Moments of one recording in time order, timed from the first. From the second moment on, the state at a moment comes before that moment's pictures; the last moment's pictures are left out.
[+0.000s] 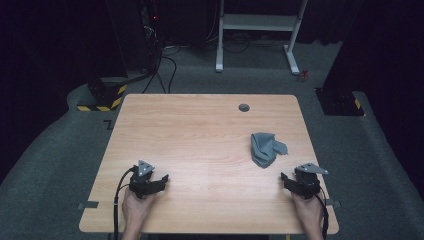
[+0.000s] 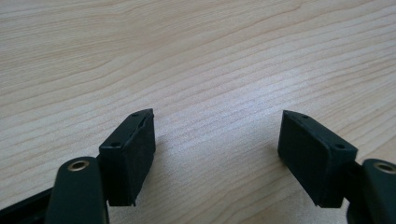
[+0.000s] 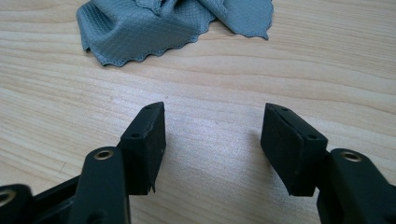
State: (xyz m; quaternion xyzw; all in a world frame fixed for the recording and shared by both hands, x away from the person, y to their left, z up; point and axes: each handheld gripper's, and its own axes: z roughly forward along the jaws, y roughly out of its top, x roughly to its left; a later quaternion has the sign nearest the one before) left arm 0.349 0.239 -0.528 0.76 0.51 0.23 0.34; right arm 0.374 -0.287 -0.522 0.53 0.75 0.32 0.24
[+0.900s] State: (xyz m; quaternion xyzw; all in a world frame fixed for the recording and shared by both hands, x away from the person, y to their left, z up) left arm 0.349 0.238 -0.528 0.76 0.51 0.23 0.34; right arm 0.371 -0.282 -0.520 0.52 0.74 0.34 0.24
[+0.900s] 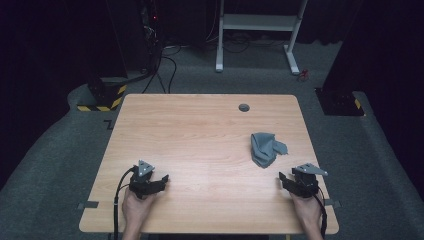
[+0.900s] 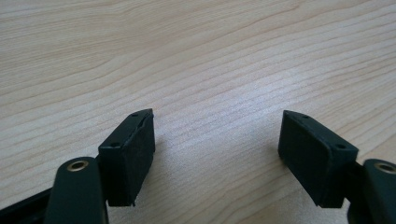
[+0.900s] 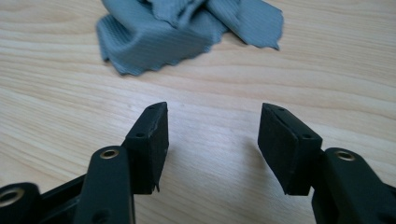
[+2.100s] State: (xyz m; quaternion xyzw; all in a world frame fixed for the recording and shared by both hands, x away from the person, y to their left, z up) left arm 0.349 0.239 -0.528 0.76 0.51 0.23 0.34; right arm 0.437 -0.221 -0.502 0.47 0.78 0.35 0.20
